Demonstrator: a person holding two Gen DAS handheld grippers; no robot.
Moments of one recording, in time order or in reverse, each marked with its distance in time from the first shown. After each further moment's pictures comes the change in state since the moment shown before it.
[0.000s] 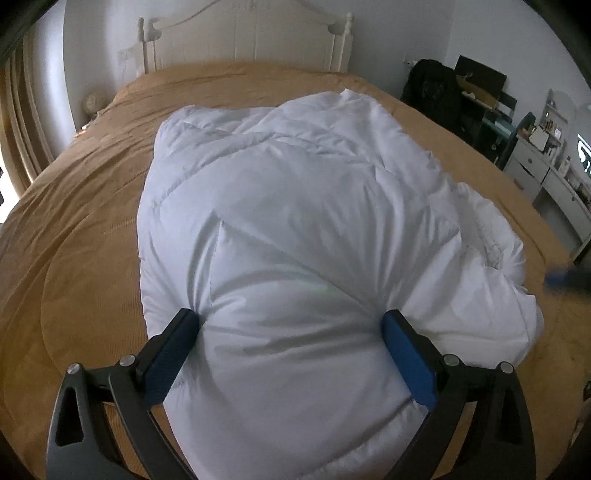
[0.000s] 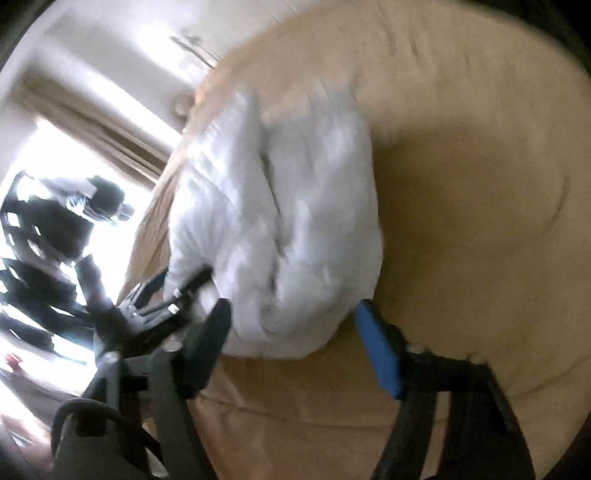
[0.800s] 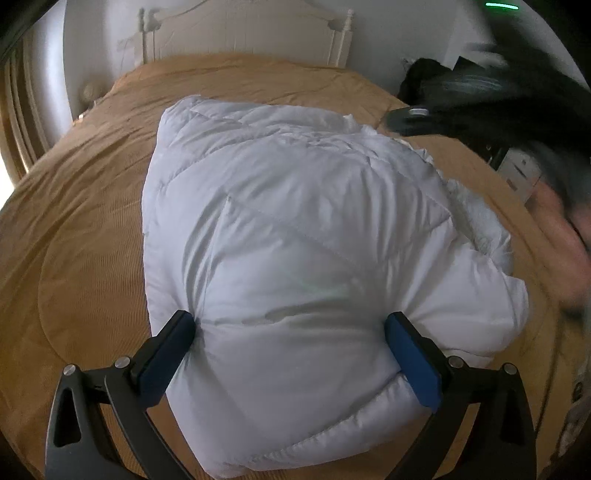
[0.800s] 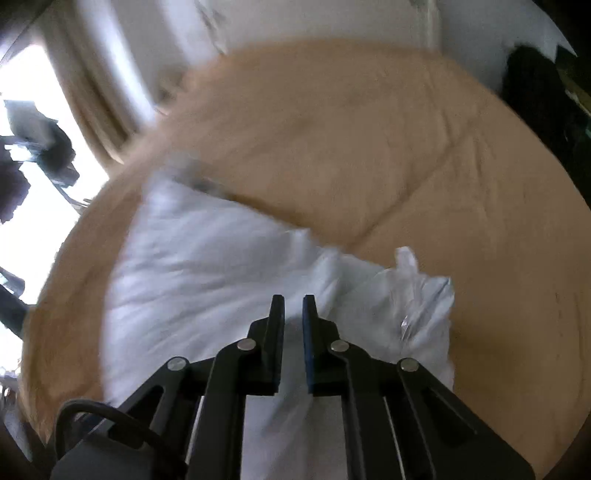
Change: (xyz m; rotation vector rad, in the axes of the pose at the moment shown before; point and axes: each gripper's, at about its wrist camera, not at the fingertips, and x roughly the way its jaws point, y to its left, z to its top) left arm -0.021 0.002 -0.026 -0.025 0.025 -0.042; right arm 0.117 0.109 0.105 -0.275 -0.058 -0.208
